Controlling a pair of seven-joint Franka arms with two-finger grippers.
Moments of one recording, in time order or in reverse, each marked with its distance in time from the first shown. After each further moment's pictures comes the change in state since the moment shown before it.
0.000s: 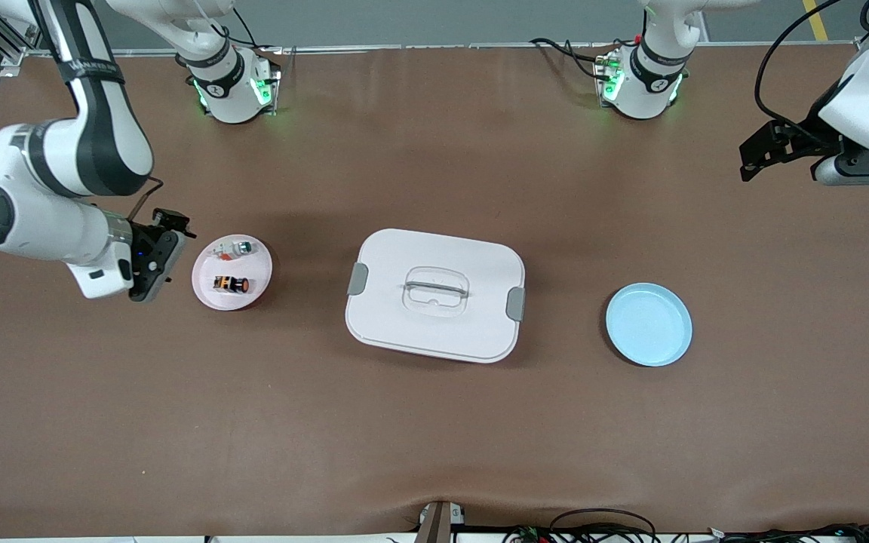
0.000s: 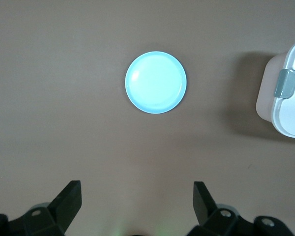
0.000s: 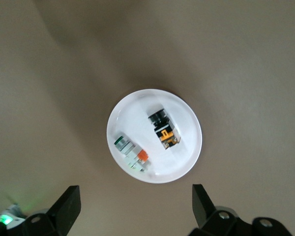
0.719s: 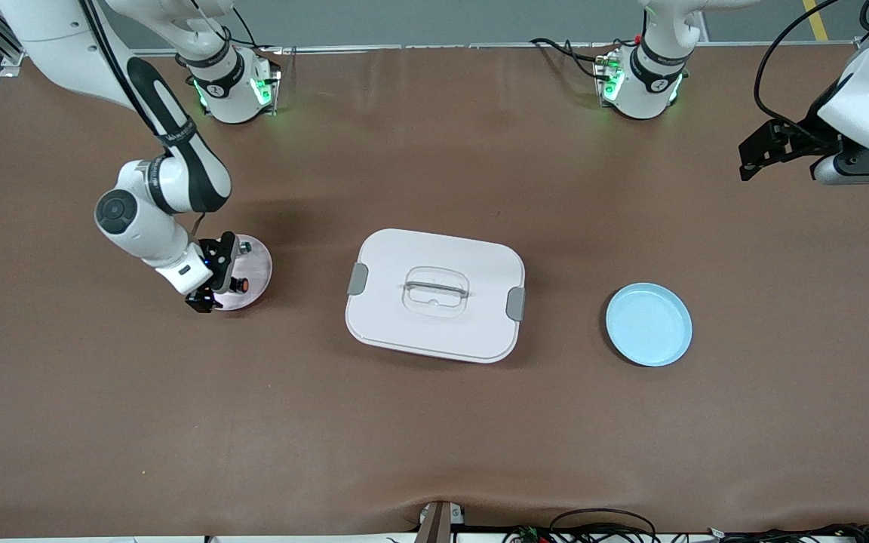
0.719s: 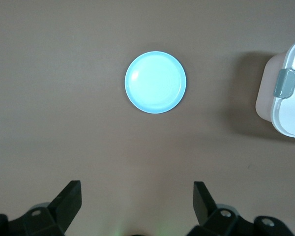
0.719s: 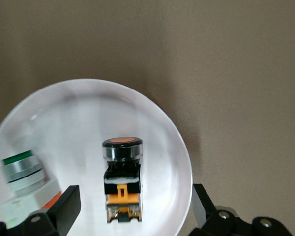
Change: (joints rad) left arm 0.000 0.000 -0.001 0.001 0.000 -0.002 0.000; right arm 0.018 0.144 0.010 -0.377 -0.023 0.751 -0.542
